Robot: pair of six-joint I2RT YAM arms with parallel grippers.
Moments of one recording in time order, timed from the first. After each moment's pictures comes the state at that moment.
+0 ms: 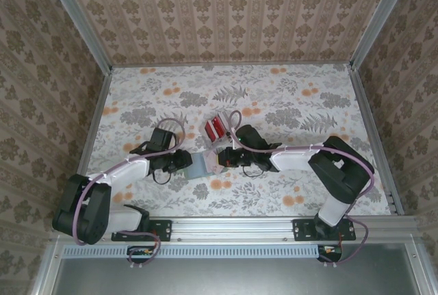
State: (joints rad) left arm -0.42 1.27 0.52 -0.30 0.30 -0.64; right arm 0.74 1.71 0.77 0.23 -0.41 0.77
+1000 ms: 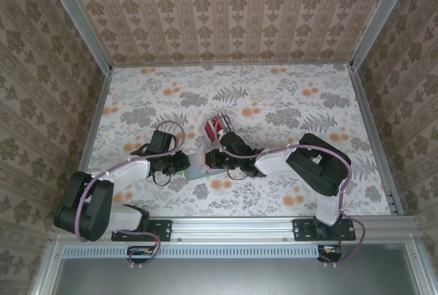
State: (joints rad) left arm -0.41 1.30 0.48 -0.25 0.29 -0.64; right arm 0.87 1.87 0.84 0.41 -0.19 0.88
